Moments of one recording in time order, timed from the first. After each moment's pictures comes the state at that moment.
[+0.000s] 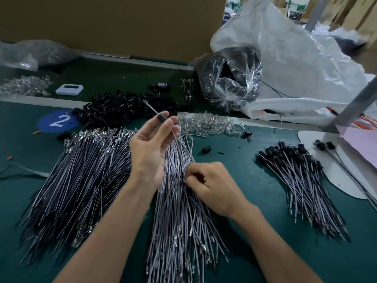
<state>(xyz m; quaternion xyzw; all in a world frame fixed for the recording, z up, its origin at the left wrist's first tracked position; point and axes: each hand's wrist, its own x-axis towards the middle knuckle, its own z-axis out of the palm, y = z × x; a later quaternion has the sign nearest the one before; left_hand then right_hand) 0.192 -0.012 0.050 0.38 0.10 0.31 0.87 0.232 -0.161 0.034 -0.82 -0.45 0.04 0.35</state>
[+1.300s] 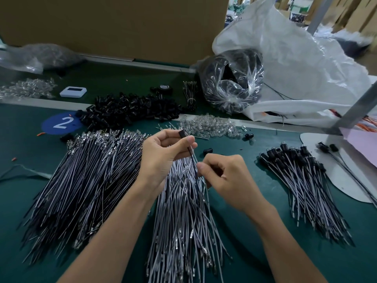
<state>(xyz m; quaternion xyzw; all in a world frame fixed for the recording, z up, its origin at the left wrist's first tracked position) 0.191 -0.023 0.050 0.52 0.13 0.25 0.81 0.244 -0.177 0.046 -0.79 -0.44 0.00 0.44</state>
